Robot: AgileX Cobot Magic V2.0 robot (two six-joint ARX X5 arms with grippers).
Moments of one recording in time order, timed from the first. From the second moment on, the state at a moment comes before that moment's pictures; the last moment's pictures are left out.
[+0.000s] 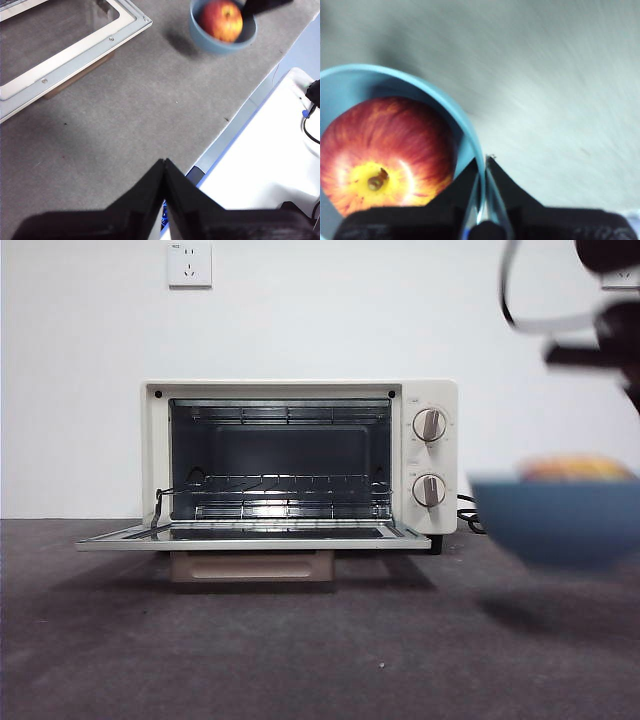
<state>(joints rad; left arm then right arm) -0.47 0.80 1.01 -1.06 0.39 0.07 0.34 1.32 1.02 -1.04 -0.04 0.62</state>
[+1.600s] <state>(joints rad) -0.47 0.80 1.01 -1.06 0.39 0.09 0.50 2.16 2.13 -1.13 -0.09 0.84</state>
